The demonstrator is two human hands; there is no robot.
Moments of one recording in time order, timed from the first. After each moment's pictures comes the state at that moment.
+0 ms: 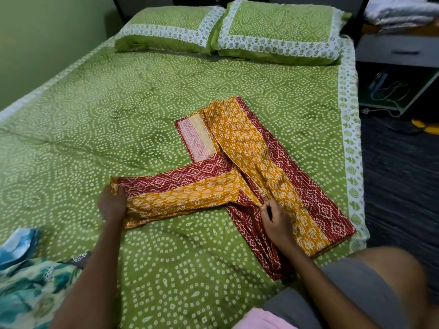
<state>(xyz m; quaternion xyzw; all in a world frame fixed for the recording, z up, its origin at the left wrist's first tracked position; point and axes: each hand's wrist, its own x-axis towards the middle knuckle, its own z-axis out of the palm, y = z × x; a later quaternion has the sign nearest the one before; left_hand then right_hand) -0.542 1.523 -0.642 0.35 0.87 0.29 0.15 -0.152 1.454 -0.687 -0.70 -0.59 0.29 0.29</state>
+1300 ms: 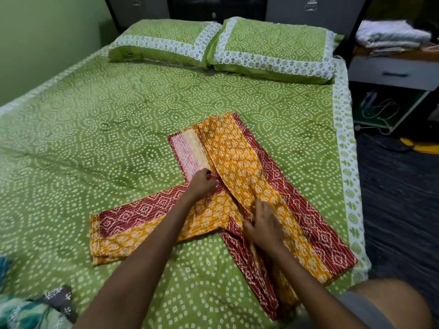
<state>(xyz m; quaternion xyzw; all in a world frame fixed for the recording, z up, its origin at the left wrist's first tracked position) -0.344 1.629 -0.642 0.62 0.66 0.17 0.39 -0.165 1.509 -0.673 -0.71 -0.66 0.18 0.16</state>
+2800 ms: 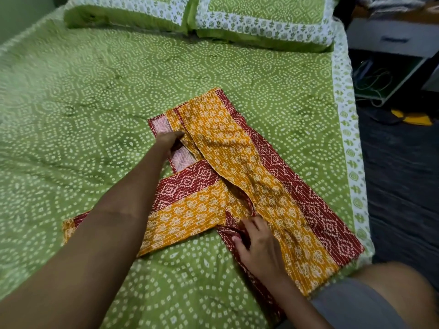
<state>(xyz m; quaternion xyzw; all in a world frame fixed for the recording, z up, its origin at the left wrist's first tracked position) -0.396 1.760 -0.658 0.32 0.72 0.34 0.52 -0.190 1.460 -0.687 -0.67 -0.69 0.14 0.22</state>
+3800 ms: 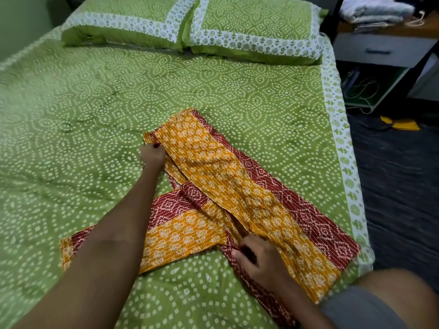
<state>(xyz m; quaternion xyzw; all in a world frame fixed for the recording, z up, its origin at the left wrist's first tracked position) -0.417 1.771 -0.685 0.38 0.78 0.38 0.33 -0.179 1.465 -0.687 -0.63 -0.71 0.22 0.22</state>
